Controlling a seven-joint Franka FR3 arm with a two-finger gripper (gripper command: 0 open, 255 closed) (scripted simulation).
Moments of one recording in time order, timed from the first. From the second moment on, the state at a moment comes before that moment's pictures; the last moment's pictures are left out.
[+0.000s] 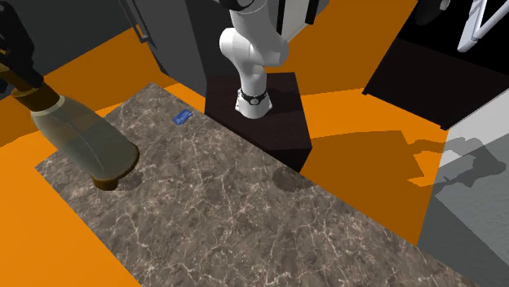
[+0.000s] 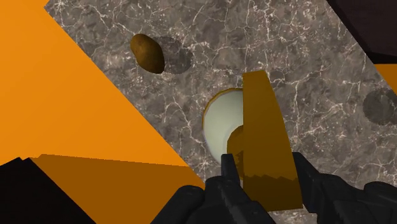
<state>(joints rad) -0.37 0.29 -0.43 -0.85 0.07 1.12 -0.96</state>
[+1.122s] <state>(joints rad) -0.29 0.06 -0.41 -1.40 -0.03 1.46 -0.90</state>
